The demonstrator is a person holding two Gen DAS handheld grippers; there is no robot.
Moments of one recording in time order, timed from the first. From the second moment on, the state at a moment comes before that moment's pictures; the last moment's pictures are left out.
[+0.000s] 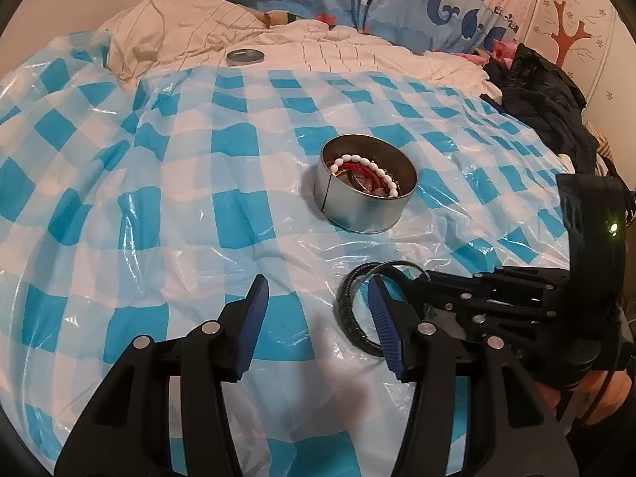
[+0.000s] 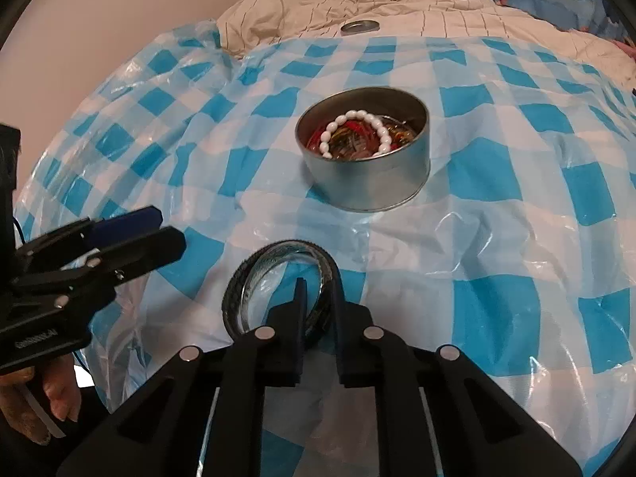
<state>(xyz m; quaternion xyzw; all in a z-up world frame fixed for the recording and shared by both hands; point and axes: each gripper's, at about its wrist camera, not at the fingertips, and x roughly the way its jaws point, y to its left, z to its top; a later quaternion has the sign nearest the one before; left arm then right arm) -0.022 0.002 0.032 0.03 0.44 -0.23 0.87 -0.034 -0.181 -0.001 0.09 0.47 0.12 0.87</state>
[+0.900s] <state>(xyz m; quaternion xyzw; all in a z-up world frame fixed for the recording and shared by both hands) -0.019 -0.047 -0.018 0.12 0.48 -0.23 0.84 -0.034 -0.239 -0.005 0.09 0.48 0.01 0.87</state>
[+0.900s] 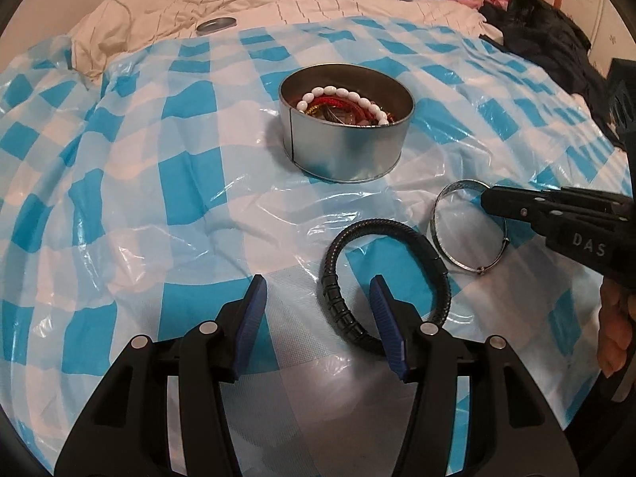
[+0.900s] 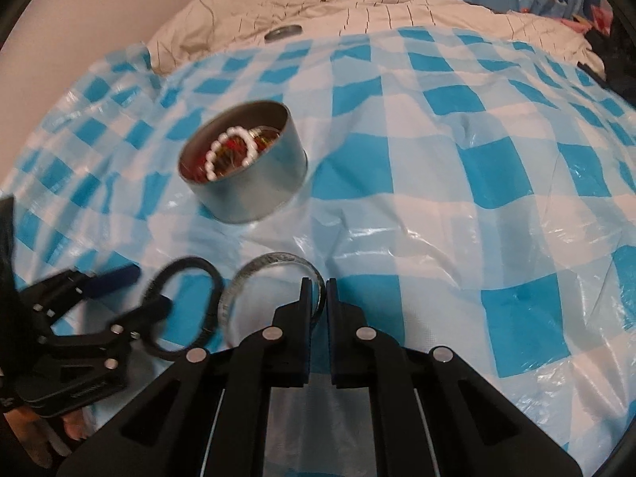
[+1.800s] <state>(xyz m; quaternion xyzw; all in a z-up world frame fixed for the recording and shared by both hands) -0.018 -0.025 0.027 0.06 0.44 -0.26 0.86 -0.044 -0.244 0.029 0.14 0.43 0.05 0.89</state>
